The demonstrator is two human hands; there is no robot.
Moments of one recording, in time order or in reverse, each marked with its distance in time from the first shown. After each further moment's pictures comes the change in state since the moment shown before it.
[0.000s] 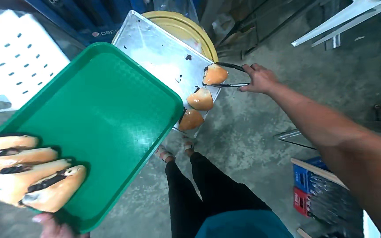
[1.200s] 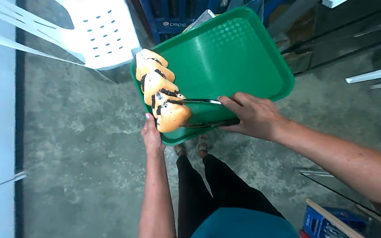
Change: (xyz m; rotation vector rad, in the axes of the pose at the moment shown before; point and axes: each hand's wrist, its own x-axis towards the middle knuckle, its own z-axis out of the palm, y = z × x) left_hand 0.009 0.005 0.144 -0.234 0.023 -0.314; right_hand -0.138 -0.258 -0.047 -0.030 0.259 -0.894
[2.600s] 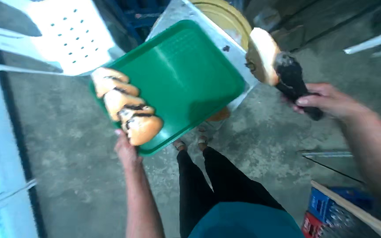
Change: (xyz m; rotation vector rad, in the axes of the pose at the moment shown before) left_hand -0.002 0.004 -0.032 0.186 0.102 0.126; right_hand -0.148 0.154 -0.006 0.979 -0.025 0.651
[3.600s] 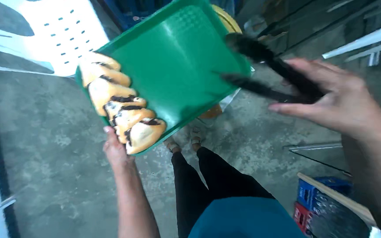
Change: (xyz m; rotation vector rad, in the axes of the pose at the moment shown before) left_hand 0.003 0.006 -0.003 -0.232 -0.140 0.016; right_hand -0.048 -0.122 0.059 -0.596 0.310 -0.353
